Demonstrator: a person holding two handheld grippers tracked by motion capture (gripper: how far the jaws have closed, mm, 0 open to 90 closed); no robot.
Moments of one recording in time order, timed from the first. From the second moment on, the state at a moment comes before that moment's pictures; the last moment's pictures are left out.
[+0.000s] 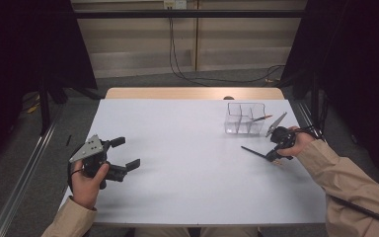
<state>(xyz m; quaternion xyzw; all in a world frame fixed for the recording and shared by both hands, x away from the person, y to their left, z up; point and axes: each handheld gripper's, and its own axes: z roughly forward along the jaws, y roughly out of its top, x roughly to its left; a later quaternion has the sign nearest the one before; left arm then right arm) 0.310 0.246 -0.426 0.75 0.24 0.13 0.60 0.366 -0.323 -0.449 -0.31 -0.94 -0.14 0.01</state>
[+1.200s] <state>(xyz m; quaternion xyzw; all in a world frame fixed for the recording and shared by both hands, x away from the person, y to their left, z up) 0.318 0.231 -0.429 0.77 0.23 0.11 0.59 0.355 -0.272 -0.424 -0.25 -0.96 -0.16 0.01</state>
